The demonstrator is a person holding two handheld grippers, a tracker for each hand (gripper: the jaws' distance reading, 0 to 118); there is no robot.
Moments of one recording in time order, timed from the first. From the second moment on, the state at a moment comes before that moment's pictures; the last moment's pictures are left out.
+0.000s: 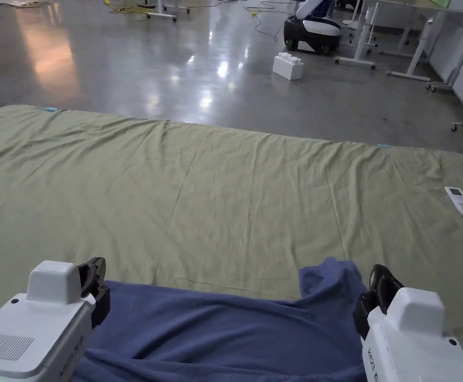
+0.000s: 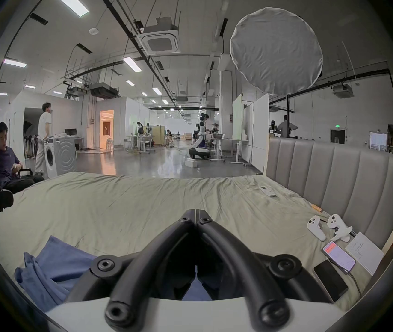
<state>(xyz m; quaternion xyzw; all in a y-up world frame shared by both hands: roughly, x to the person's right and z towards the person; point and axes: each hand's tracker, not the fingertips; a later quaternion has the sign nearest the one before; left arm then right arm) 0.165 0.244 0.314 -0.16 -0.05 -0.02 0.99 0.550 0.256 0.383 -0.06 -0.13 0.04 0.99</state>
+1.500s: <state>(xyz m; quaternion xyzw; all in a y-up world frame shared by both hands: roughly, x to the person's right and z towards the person) 0.136 0.135 0.126 -0.45 -0.08 -0.06 0.89 0.697 0.161 0.232 -0.43 -0.10 -0.01 0.90</state>
